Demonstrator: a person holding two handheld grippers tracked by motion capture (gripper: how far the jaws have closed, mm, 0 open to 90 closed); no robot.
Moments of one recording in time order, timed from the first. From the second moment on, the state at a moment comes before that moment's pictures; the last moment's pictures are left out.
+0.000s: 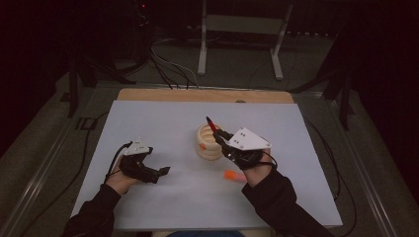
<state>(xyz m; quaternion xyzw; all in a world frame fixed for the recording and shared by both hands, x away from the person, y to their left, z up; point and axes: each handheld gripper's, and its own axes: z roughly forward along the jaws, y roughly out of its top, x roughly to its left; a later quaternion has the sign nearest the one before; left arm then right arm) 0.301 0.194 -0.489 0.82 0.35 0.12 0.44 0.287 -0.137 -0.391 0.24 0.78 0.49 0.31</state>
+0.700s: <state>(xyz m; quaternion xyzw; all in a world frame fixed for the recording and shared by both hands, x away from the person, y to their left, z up) 0.280 0.209 -0.500 0.78 0.39 0.16 0.47 0.327 -0.141 -0.375 0.29 0.74 0.55 0.27</state>
